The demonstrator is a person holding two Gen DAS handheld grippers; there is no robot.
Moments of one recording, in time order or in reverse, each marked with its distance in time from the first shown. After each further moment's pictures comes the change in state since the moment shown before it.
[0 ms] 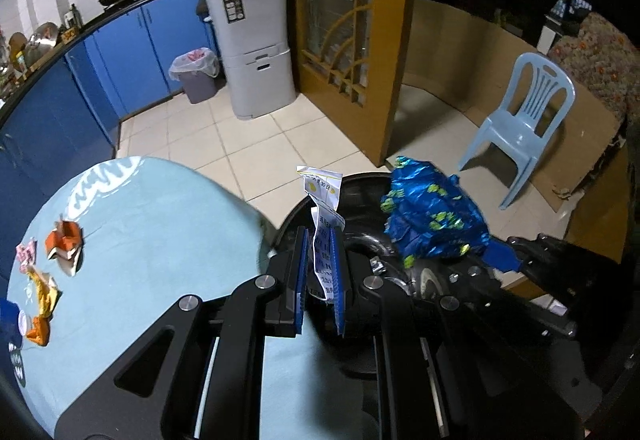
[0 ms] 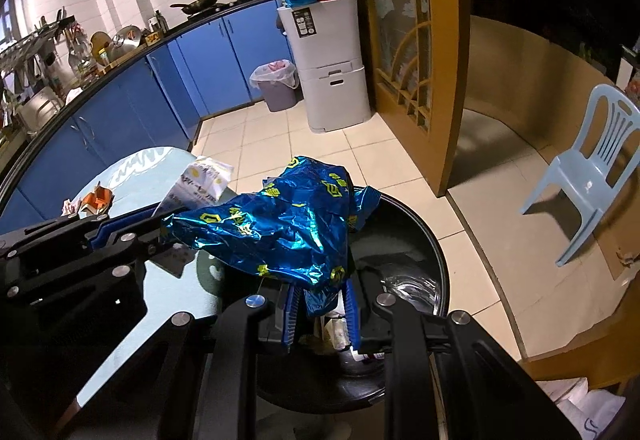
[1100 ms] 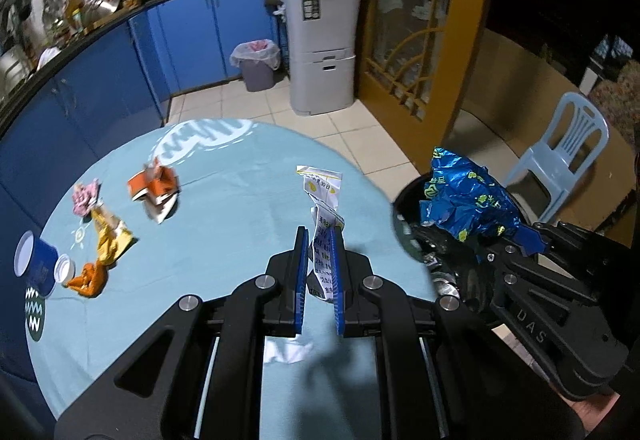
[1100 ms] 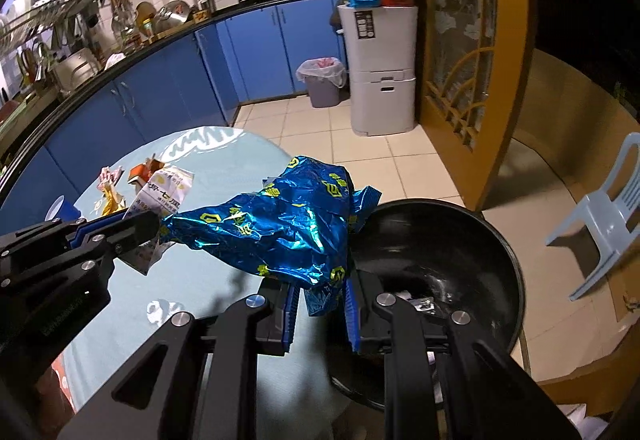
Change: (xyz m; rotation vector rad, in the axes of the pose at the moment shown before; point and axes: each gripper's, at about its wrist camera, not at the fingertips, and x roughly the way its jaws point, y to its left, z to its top) left arm -0.050 0.093 -0.044 -0.154 -0.028 0.114; right arm -0.005 0.083 0.000 -0.140 0.002 0.073
